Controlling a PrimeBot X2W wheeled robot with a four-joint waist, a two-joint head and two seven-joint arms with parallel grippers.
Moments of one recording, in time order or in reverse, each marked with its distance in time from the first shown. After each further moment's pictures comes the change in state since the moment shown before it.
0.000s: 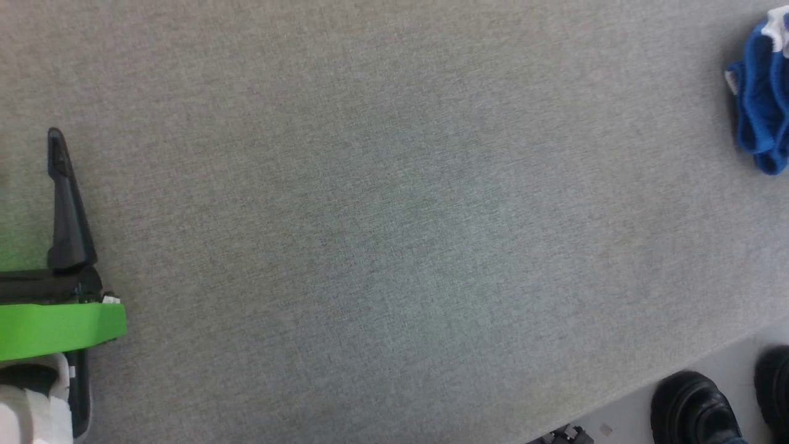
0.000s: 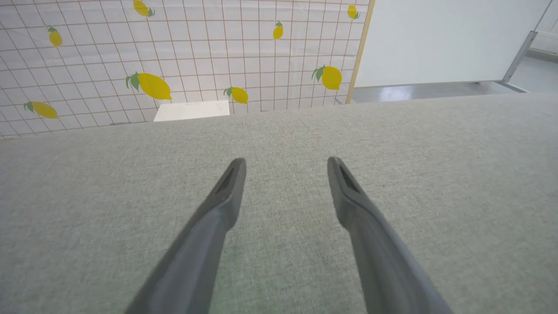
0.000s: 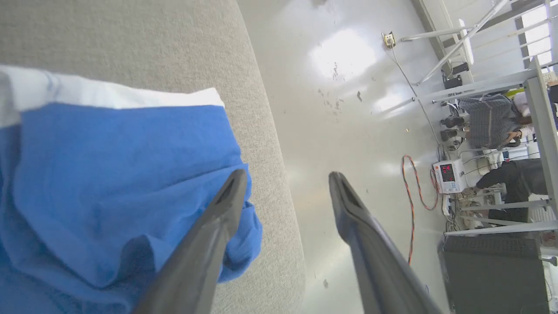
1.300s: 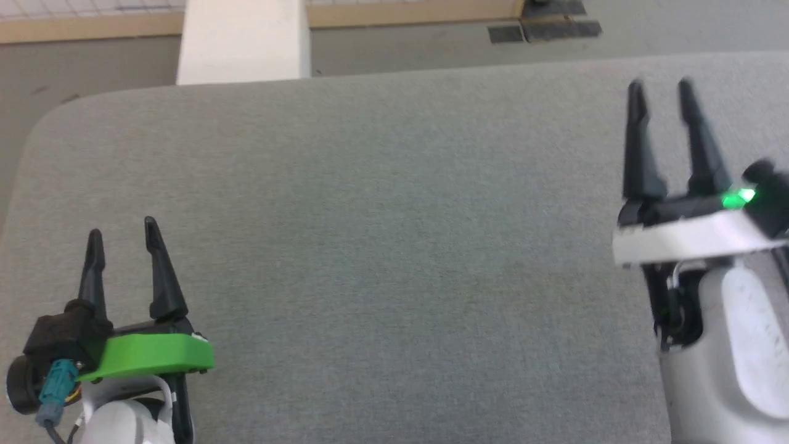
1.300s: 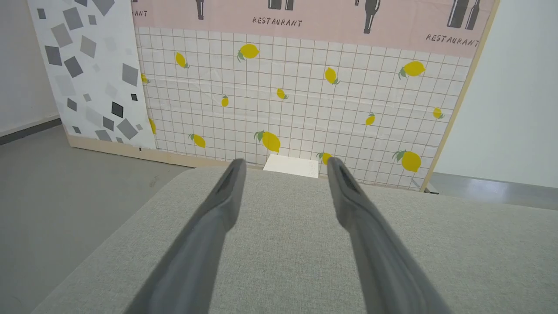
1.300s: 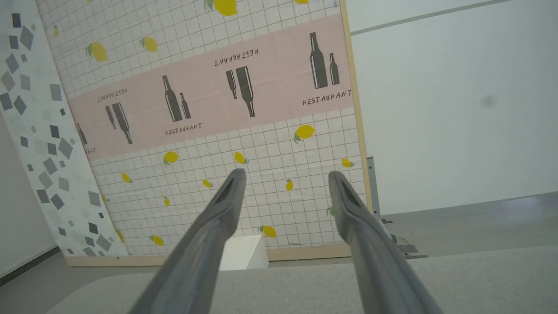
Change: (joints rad) left arm 0.033 -0.194 -0.087 0.379 -0.066 0.049 -0.233; right arm 0.467 0.527 0.142 -0.574 0.347 0.000 -0.589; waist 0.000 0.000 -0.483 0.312
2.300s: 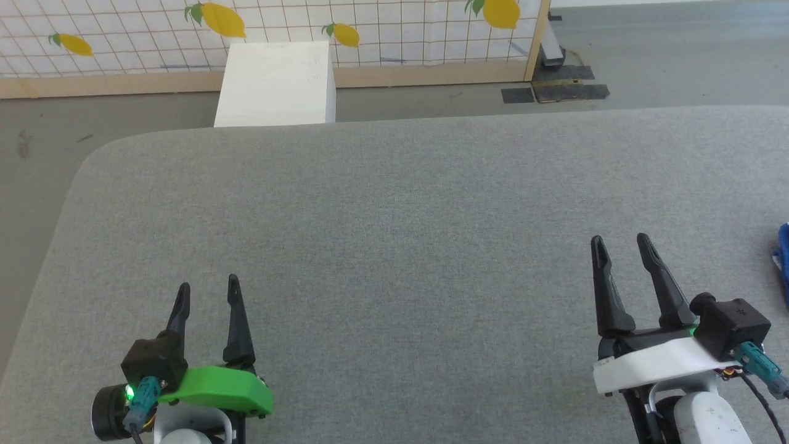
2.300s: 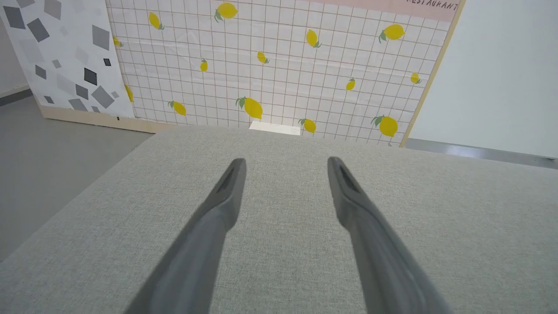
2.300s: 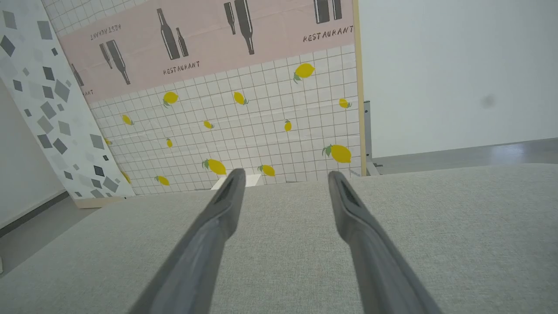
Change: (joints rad) left arm 0.034 -0.057 -0.111 0.194 0.008 -0.031 -0.016; right arm 0.337 0.000 0.041 -0.025 -0.063 0.000 -0.008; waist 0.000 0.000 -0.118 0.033
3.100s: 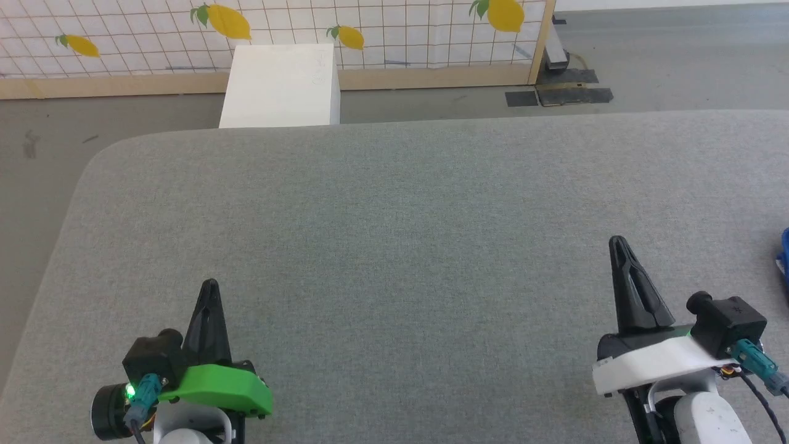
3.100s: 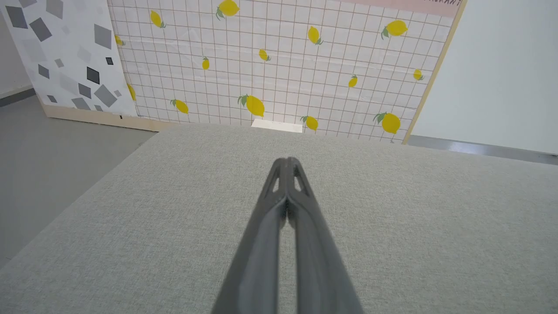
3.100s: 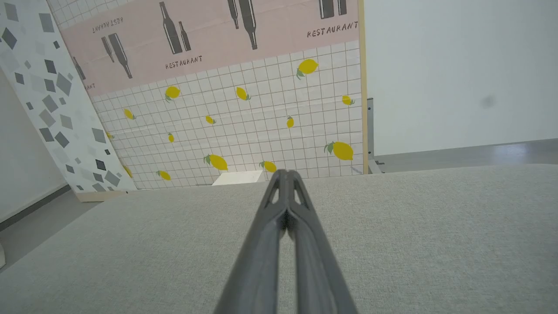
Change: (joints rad) left arm 0.000 -0.002 0.006 0.000 0.012 -0.006 0.024; right arm 0.001 0.000 0.000 -0.004 -0.011 0.000 0.023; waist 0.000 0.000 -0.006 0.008
